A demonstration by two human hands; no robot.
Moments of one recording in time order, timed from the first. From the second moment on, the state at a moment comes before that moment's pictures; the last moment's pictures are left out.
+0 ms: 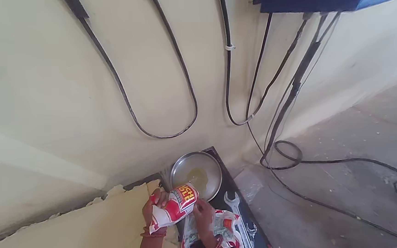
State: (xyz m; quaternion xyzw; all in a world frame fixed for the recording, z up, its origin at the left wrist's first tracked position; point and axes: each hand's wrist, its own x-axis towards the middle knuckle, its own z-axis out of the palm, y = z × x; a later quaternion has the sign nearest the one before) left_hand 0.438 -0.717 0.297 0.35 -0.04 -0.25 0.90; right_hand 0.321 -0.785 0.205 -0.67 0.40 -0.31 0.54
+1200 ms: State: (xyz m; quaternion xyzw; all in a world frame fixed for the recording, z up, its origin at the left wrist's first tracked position) left_hand 0.454 -0.698 0.275 0.19 -0.10 -0.35 0.91; right_hand 0.326 -0.788 0.196 -0.64 0.32 -0.37 0.59
